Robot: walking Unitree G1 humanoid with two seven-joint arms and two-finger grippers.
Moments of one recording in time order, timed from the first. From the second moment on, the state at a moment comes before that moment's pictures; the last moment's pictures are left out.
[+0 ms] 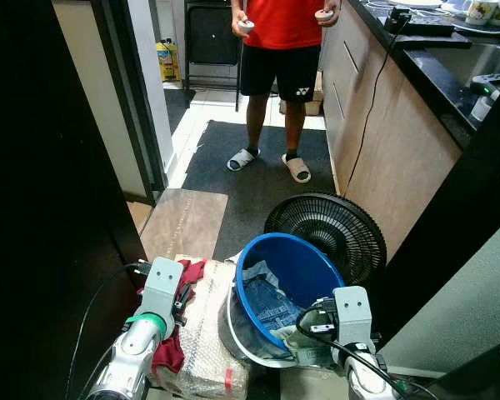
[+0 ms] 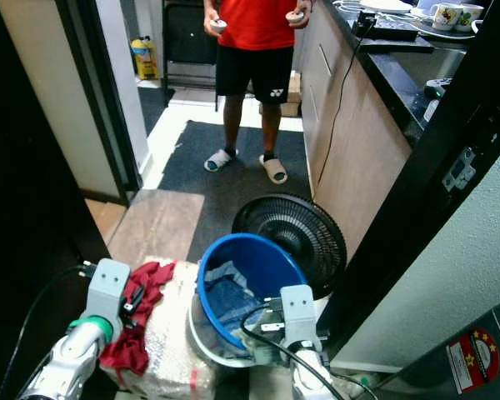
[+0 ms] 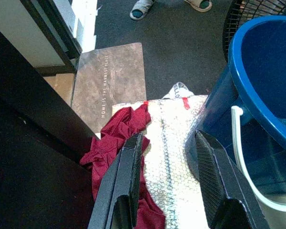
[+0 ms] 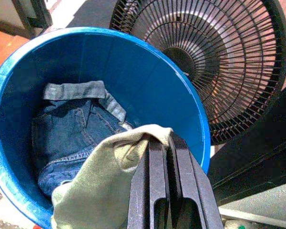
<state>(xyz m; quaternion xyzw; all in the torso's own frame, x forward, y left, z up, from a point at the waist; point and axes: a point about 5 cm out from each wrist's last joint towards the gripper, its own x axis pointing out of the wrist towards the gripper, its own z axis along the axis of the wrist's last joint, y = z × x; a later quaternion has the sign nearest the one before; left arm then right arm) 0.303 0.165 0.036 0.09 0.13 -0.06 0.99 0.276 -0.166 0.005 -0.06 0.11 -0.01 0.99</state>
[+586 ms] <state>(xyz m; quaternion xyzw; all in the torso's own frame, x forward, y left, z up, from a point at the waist) 0.306 0.164 0.040 0.09 0.12 -0.06 0.99 0.281 -0.161 0.009 -0.06 0.10 -0.01 0.99</state>
